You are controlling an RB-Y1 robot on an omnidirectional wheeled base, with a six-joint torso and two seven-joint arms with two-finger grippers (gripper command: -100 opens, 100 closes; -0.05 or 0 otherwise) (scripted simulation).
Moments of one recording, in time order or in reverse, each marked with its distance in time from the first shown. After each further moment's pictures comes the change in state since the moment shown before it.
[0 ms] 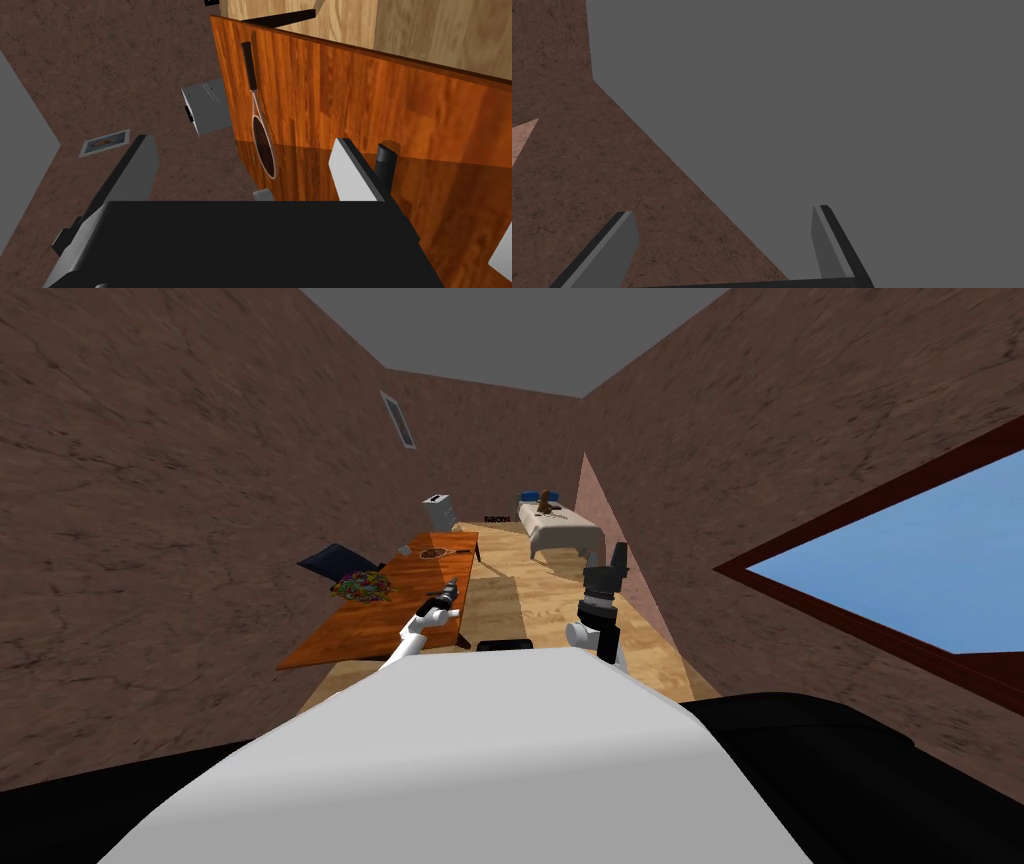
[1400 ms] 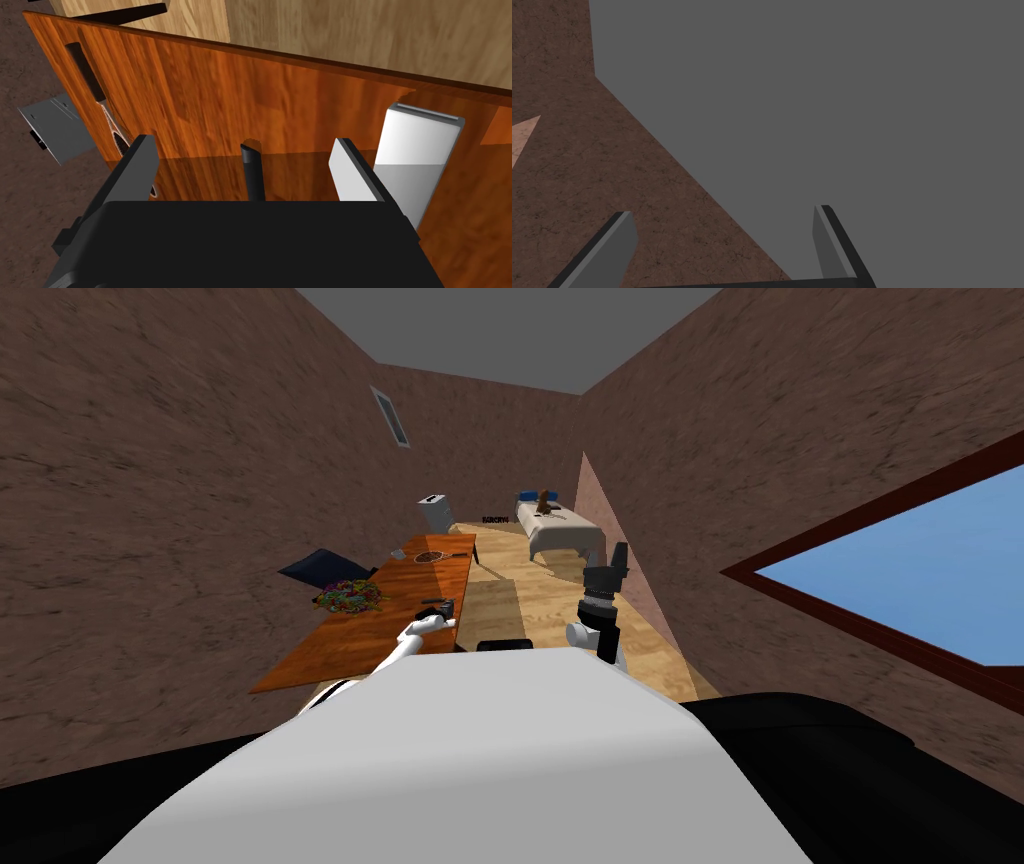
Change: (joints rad) left arm -0.069 0.032 0.001 0.332 0.111 0.216 -0.029; right arm 0.000 0.000 0.000 0.000 0.000 0.000 0.000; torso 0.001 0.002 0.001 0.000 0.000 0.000
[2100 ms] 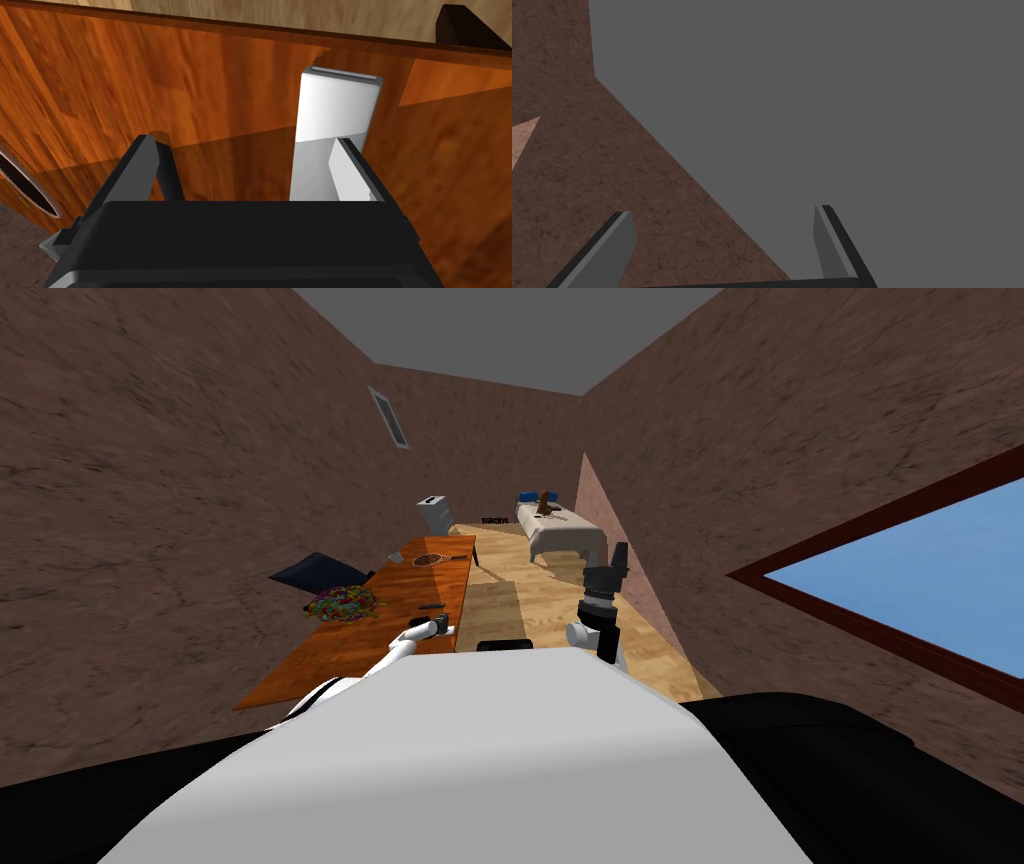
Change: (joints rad) left arm -0.019 0.045 -0.015 0.193 0.100 0.125 -0.014; right arm 0.000 0.000 0.000 0.000 0.000 0.000 0.000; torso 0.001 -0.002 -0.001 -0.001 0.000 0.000
